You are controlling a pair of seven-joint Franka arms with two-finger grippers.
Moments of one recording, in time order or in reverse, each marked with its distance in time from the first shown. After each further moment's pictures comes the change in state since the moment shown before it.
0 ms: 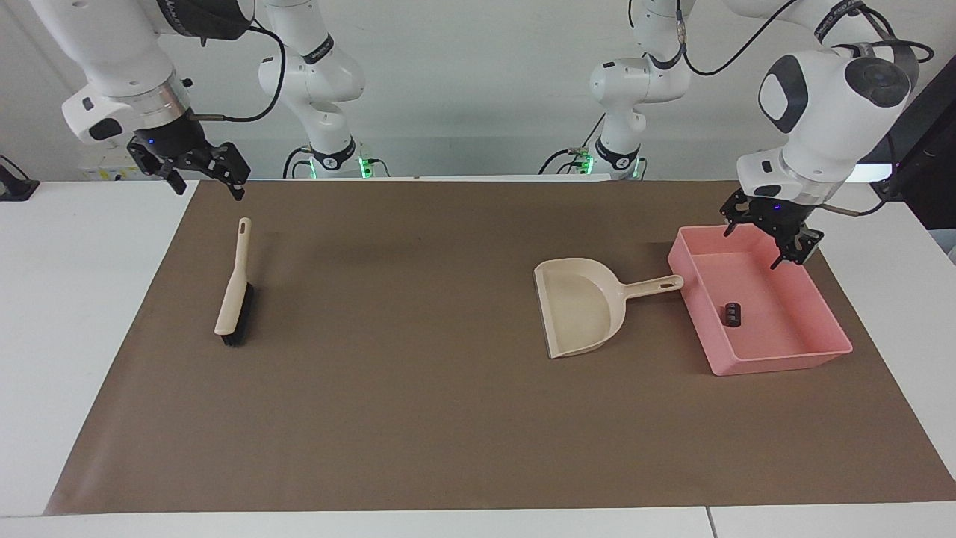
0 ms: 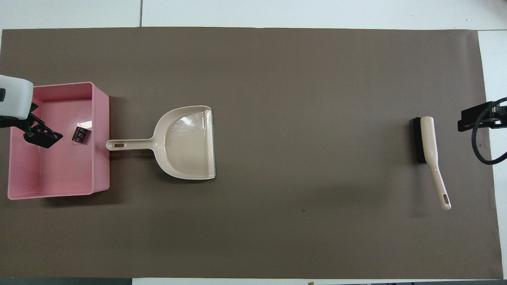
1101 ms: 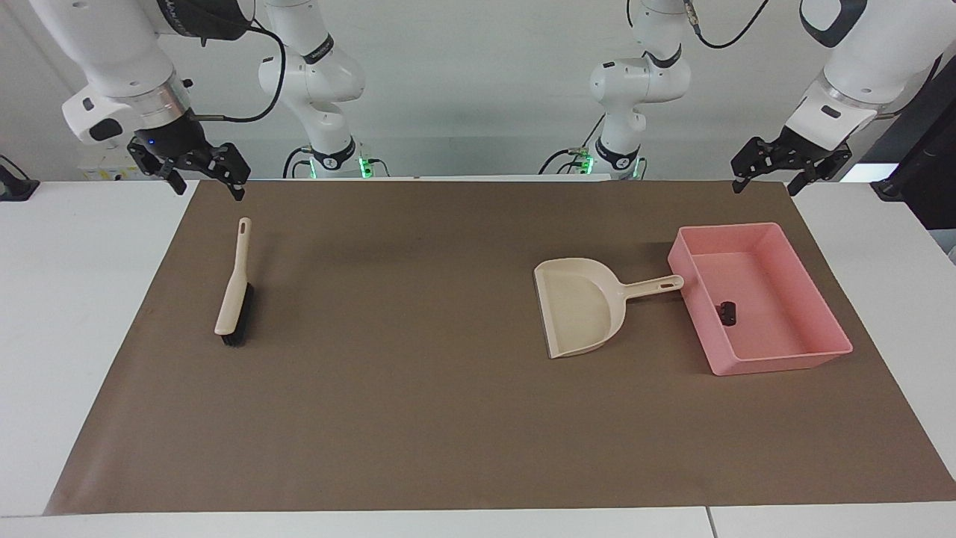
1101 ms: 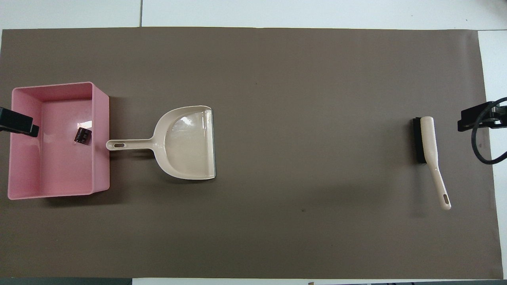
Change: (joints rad) left arm 0.001 0.002 0.018 0.251 -0.087 -0.290 -0.654; right arm 0.000 0.001 0.000 0.000 0.000 0.000 0.000
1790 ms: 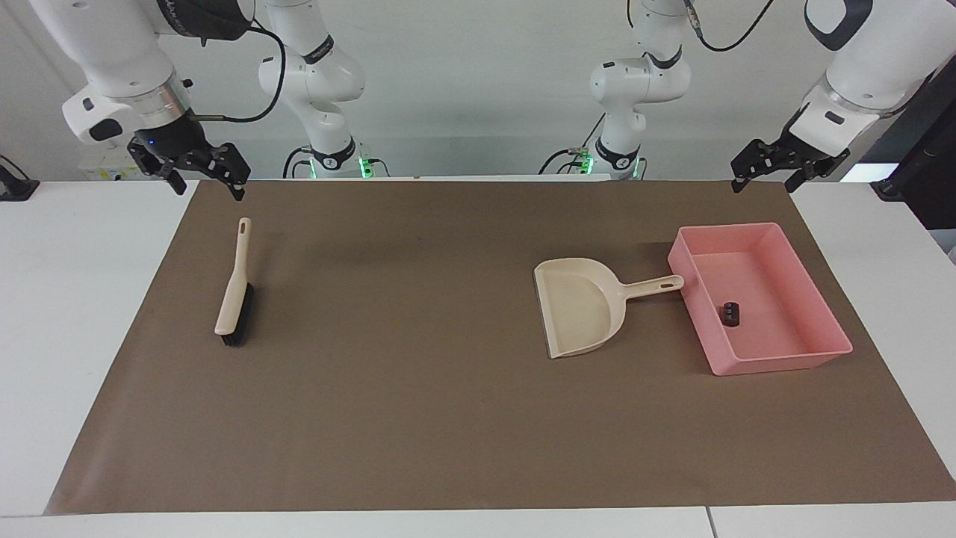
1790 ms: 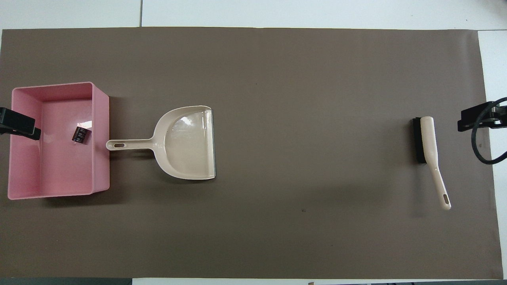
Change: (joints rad) left arm 0.000 0.005 0.001 -0.006 -0.001 -0.027 -0.061; right arm 0.000 0.000 0.000 0.000 0.000 0.000 0.000
